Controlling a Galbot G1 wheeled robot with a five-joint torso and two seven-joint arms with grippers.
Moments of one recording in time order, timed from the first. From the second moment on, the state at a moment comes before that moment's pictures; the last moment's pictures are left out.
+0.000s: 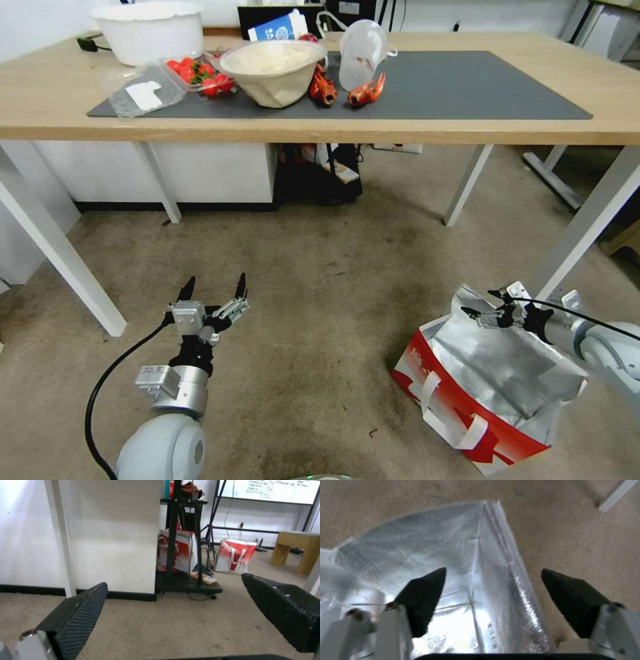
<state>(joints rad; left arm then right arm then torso) 1.62 -1.58 -0.59 -2.17 -0.18 0.01 0.09 -1.23 0.65 0.48 1.56 0.53 -0.36 -0.47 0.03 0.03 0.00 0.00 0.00</state>
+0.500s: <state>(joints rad) 1.62 -1.58 -0.59 -2.17 -0.18 0.00 0.09 -1.26 0.65 0.46 1.54 0.50 -0.36 -0.48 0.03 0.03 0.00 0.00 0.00</state>
